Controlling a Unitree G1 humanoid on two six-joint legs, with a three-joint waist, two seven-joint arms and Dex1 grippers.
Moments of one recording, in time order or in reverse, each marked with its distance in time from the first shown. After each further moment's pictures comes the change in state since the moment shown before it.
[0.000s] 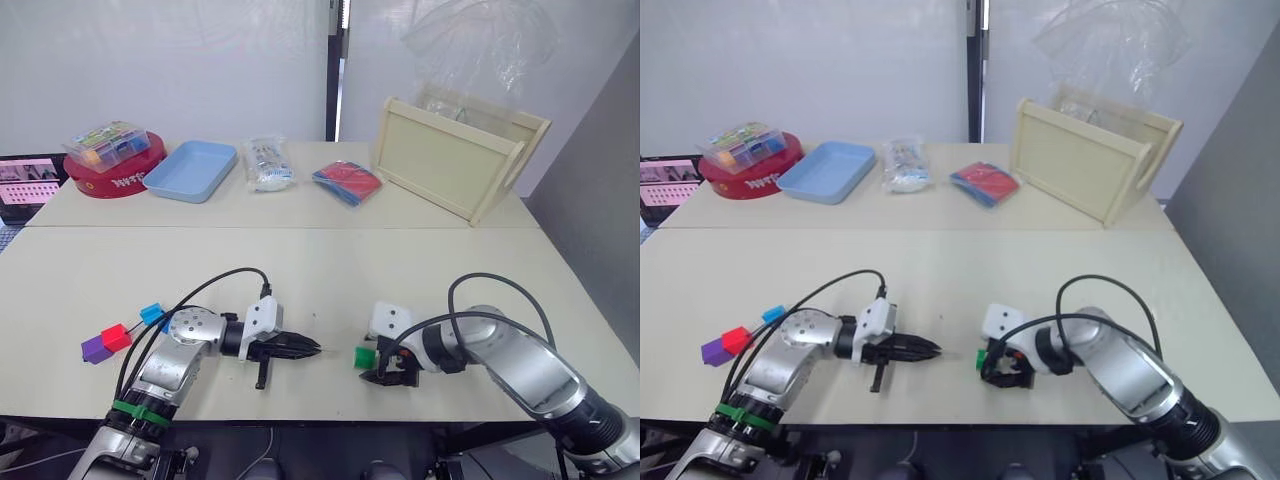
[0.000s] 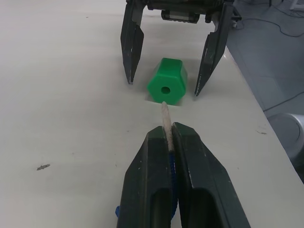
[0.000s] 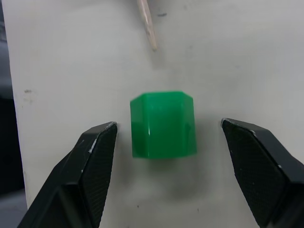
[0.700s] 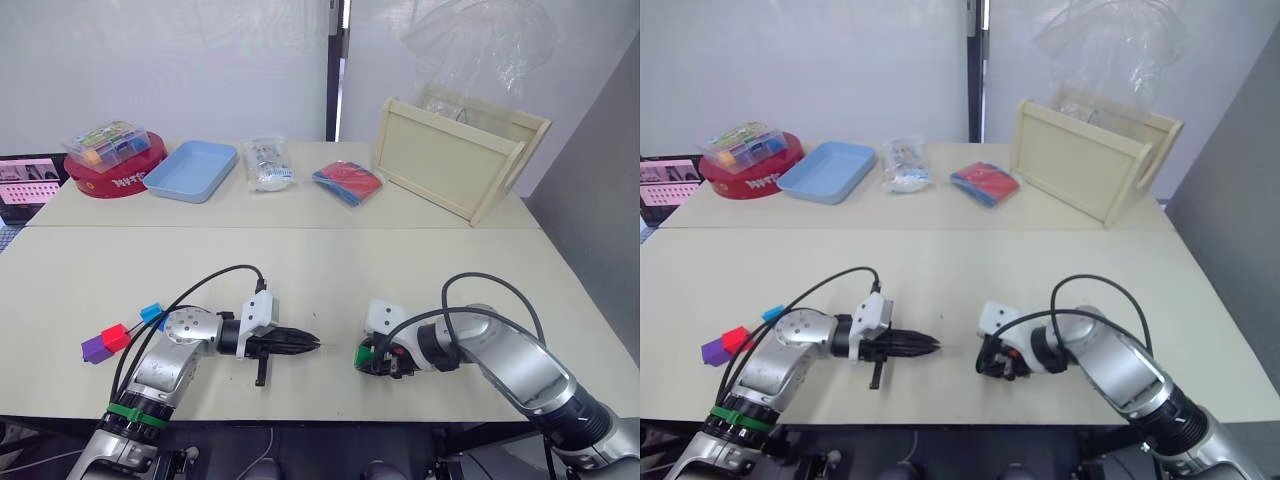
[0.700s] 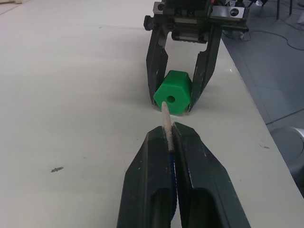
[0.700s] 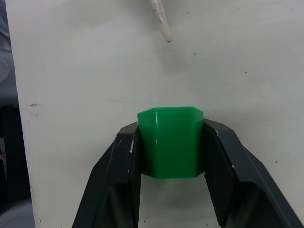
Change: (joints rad) left arm 0.026 0.009 0.031 -0.050 -0.039 0.059 0.023; right arm -0.011 0.032 -0.004 0.028 -0.015 0.037 0.028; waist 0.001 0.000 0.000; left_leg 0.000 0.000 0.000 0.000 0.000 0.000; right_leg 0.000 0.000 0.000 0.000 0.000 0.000
